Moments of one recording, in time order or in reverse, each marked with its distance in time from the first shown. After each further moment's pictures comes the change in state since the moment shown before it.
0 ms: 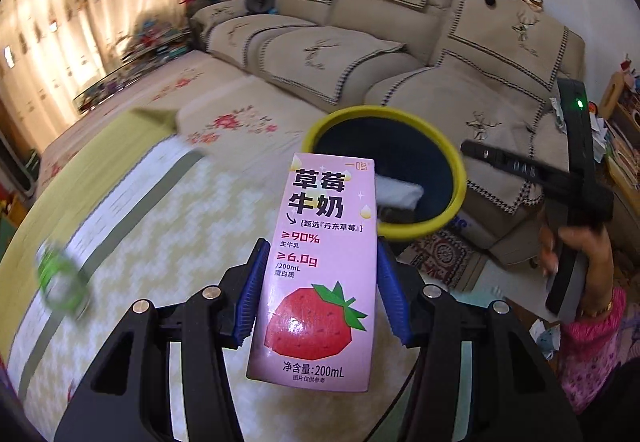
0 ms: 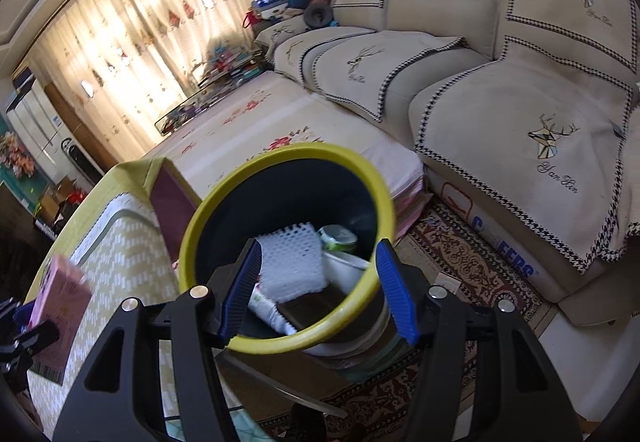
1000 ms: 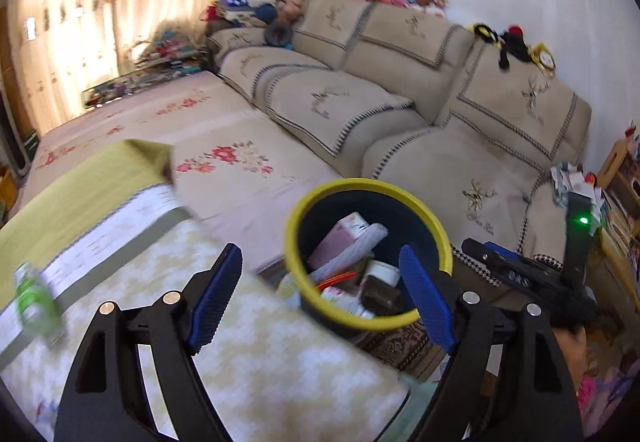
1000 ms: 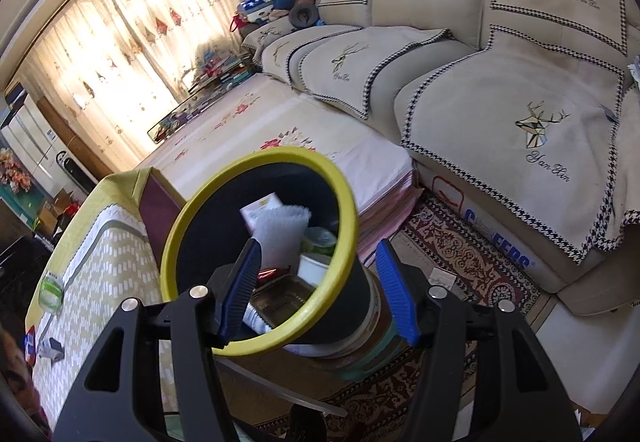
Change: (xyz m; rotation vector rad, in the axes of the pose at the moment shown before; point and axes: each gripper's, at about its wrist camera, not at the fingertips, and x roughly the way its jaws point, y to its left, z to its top) left arm -0.007 0.006 0.033 -0.167 -0.173 -0.007; right arm 0.000 -0.017 0.000 0.023 0.007 0.001
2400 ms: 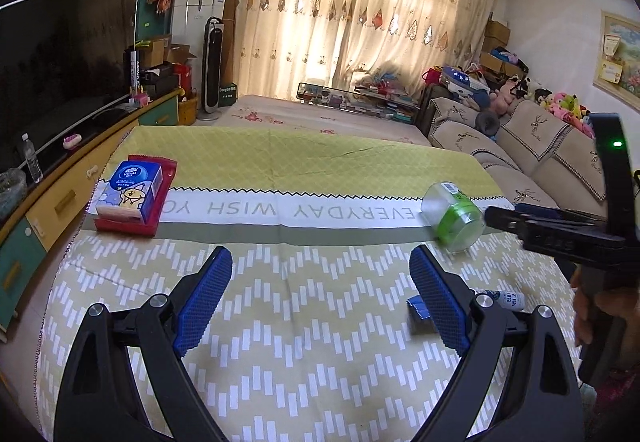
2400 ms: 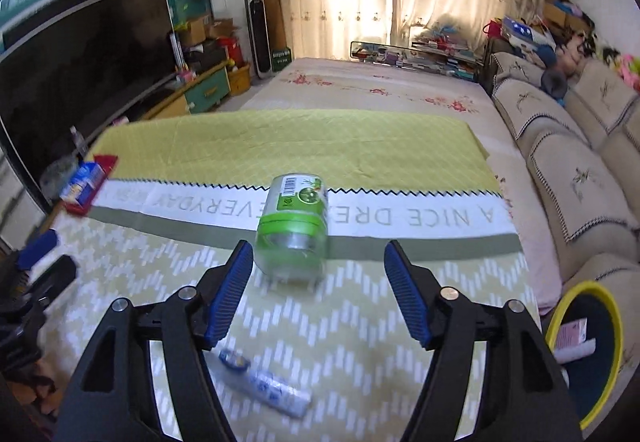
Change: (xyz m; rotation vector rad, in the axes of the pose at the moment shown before) left arm -0.194 0.284 -0.197 -0.487 -0.234 0.535; right arm 0.043 0.452 -0.113 -0.815 0.145 0.307
